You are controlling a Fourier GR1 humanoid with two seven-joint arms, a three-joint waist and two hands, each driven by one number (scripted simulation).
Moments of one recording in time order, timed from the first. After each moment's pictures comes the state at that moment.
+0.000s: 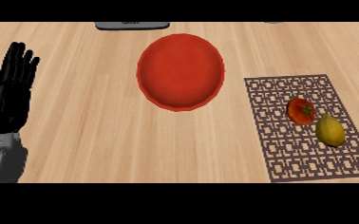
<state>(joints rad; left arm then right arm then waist) -0.18 0.38 0.15 -1.51 0.22 0.11 -0.05 0.36 -0.93 -0.17 -2.22 0.12 0.06 0.31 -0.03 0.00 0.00</state>
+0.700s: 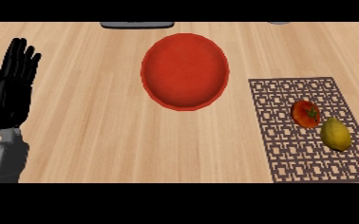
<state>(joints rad) -0.22 0.37 0.17 -1.49 0.21 0.08 -0.04 0.37 -0.98 -0.30 -2.18 0.06 0.46 0.42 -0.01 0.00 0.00</state>
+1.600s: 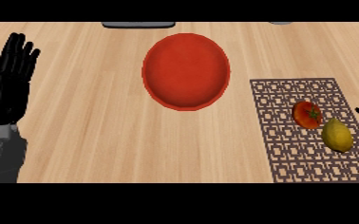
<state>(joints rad) -0.25 0.35 0.20 -1.50 0.19 0.04 0.00 0.21 -0.73 -0.20 -1.83 0.44 0.51 0.20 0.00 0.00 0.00</state>
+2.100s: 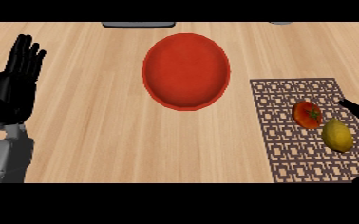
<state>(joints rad) -0.25 0.32 0.20 -1.50 0.15 0.05 -0.01 0.10 -0.64 -0.17 -1.67 0.57 0.48 0.06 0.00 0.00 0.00</state>
